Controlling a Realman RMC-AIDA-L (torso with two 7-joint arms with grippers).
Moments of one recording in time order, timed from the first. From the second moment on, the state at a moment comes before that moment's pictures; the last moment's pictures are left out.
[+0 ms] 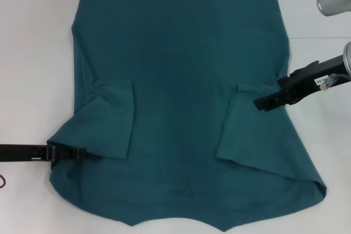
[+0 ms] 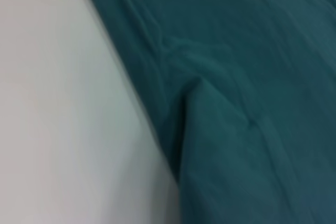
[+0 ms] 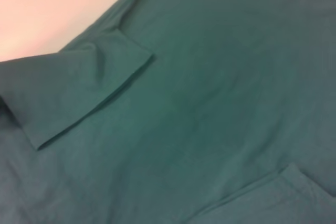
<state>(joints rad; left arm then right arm) -0.50 -2.09 0.60 0.83 2.47 1.34 -2.15 0.66 2.09 -1.06 -1.30 -2.53 -1.49 2.36</state>
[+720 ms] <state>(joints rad) -0.49 -2.10 0.59 0.89 2.42 1.37 -2.12 0.63 2.09 -1.06 -1.30 -2.53 -1.49 2.36</state>
